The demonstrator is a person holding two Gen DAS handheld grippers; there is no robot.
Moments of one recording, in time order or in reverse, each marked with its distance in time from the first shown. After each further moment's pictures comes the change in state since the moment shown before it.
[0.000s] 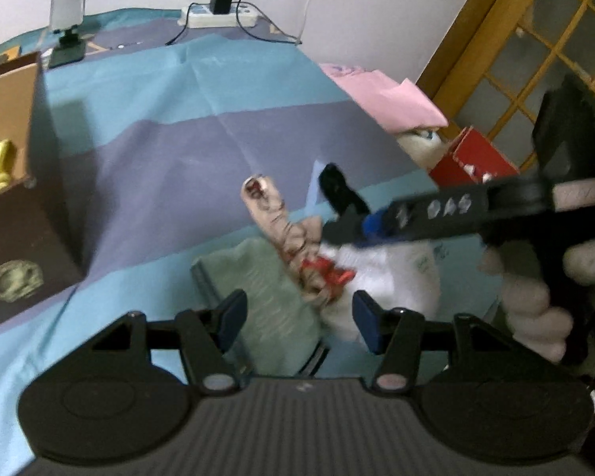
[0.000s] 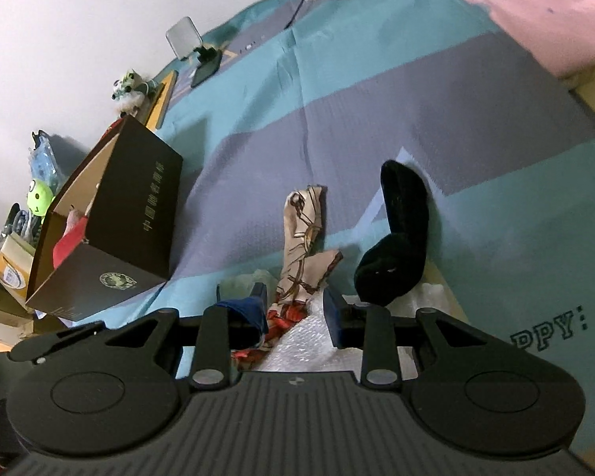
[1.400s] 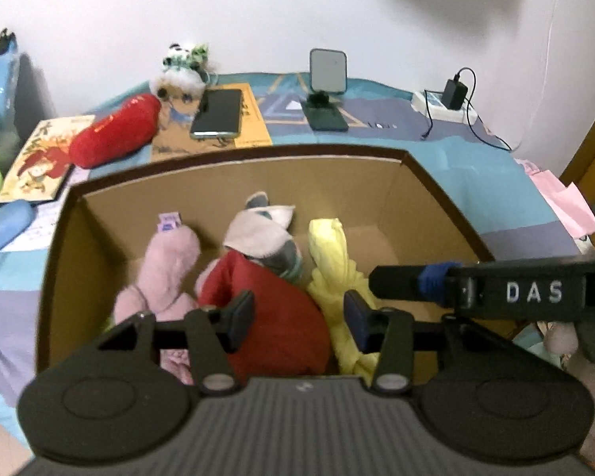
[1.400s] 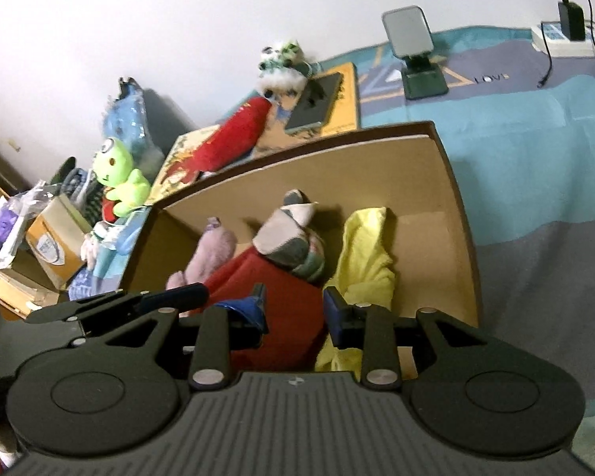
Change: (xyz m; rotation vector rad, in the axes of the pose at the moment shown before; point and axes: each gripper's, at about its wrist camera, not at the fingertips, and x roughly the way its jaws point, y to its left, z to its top) left arm -0.138 0.233 0.041 -0.167 -0.160 0.393; right arm 0.109 0.268 0.034 -0.261 -0.054 0.116
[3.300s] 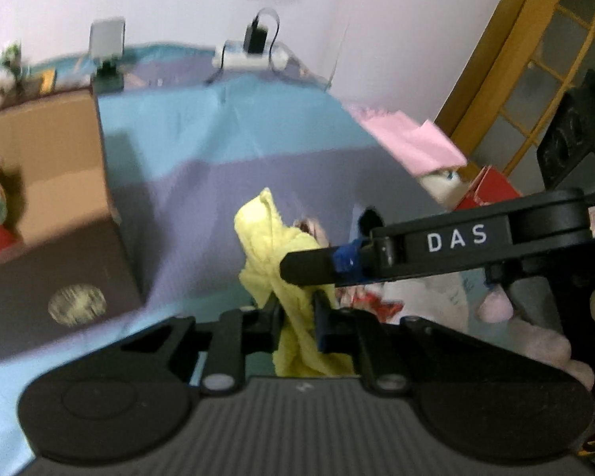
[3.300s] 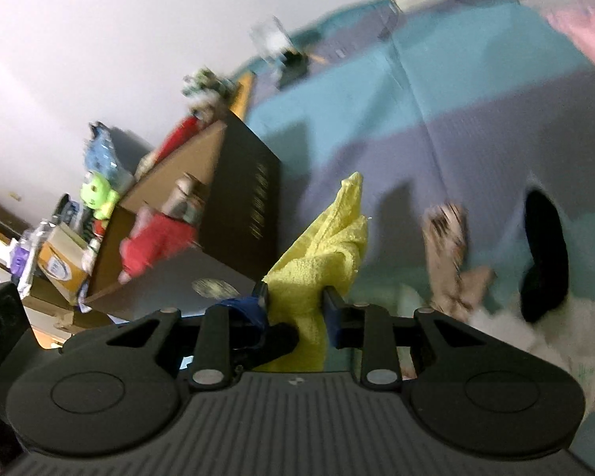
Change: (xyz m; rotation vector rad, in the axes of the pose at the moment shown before) left arm 0.006 -0.214 -0.076 0.145 0.020 -0.340; right arm -0.135 -0.147 -0.070 0.181 -0.020 0.021
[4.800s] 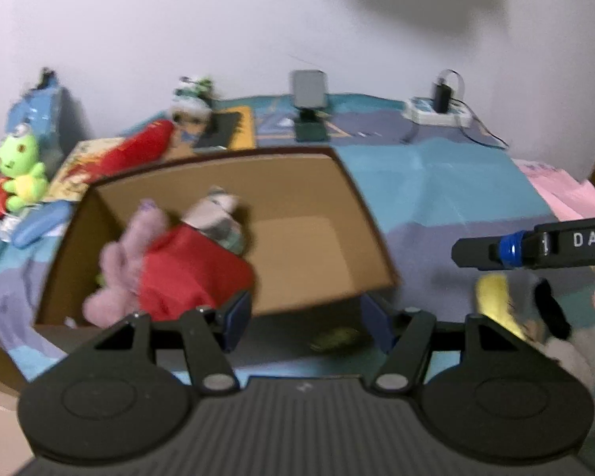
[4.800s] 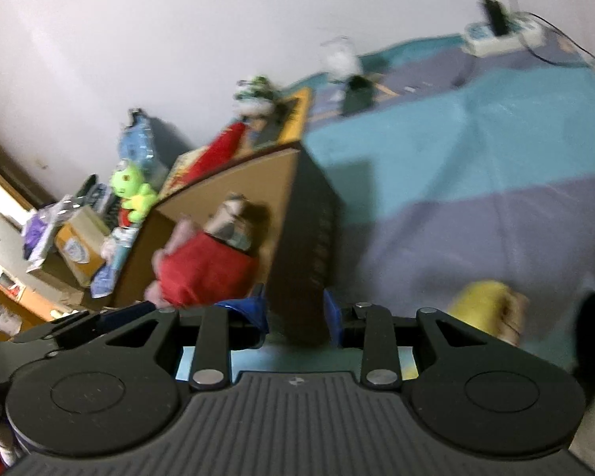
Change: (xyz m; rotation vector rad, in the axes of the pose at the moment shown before) left arm -0.079 0.053 0.019 -0.128 -0.066 0.499; right arm 0.020 0.031 0.036 -0.133 0.002 0.036
